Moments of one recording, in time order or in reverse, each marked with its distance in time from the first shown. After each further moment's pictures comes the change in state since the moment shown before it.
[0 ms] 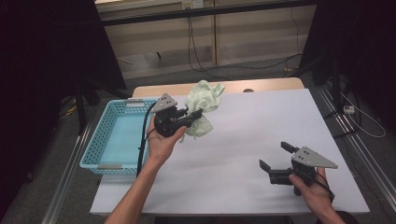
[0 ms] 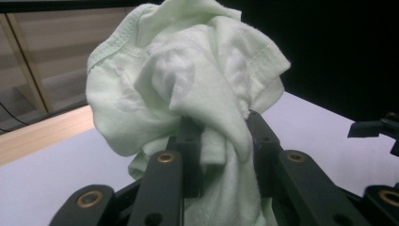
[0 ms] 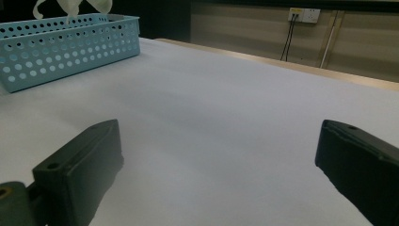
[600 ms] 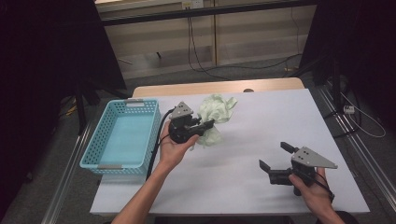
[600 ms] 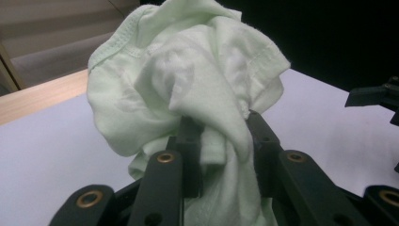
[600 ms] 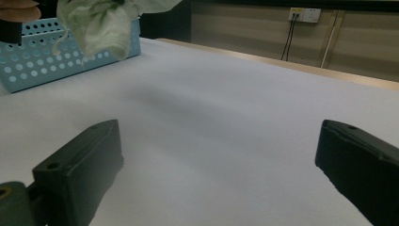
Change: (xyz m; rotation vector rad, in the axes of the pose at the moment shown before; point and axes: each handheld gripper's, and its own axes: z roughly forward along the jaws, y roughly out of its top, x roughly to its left) left arm -0.014 -0.024 0.033 0.094 -0.046 0.013; right arm 0.001 0.000 0.000 0.000 0.002 0.001
